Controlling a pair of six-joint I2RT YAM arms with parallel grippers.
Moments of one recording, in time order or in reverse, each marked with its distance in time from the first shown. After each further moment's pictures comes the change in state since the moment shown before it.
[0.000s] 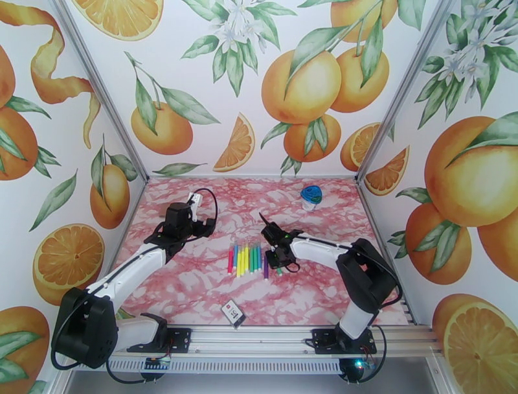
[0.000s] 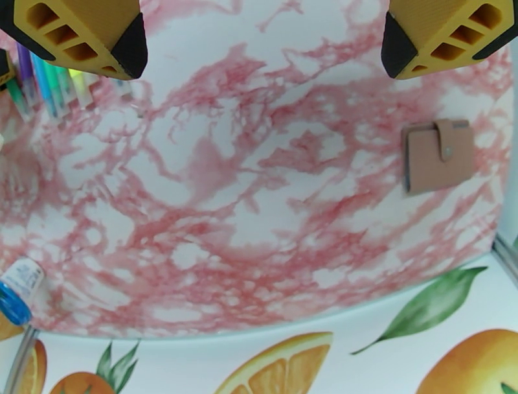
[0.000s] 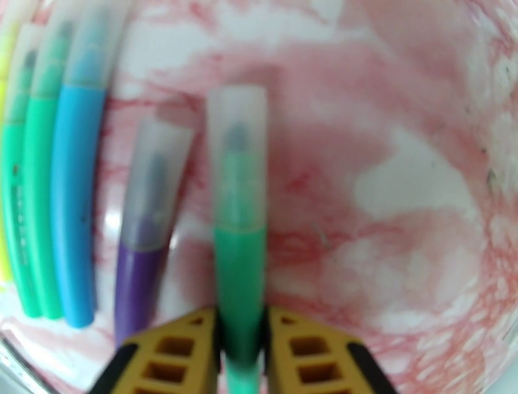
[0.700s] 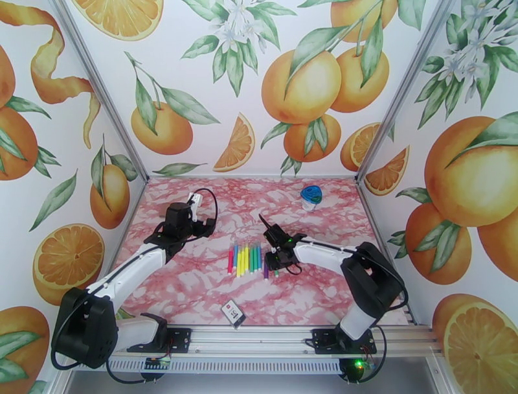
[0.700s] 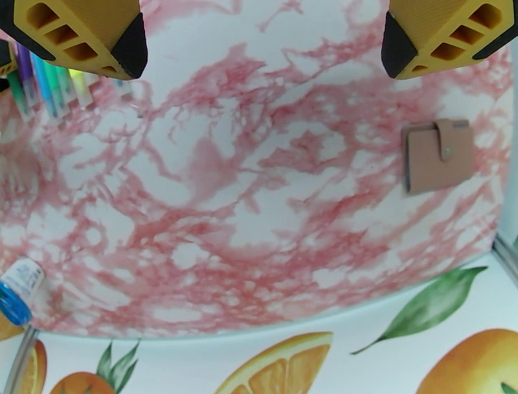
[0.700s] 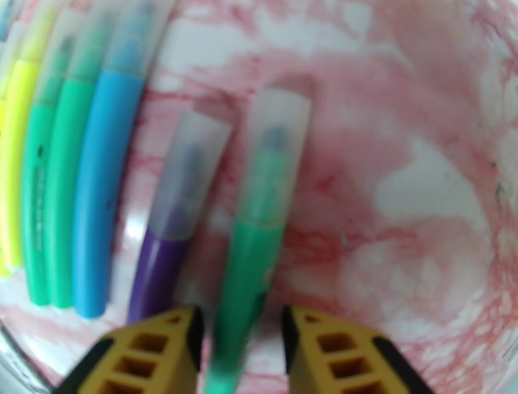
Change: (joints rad) left arm 0.000 0.000 0.000 0.000 -0.002 0.001; right arm -0.001 -0.046 -0.066 0.087 -0.034 -0.047
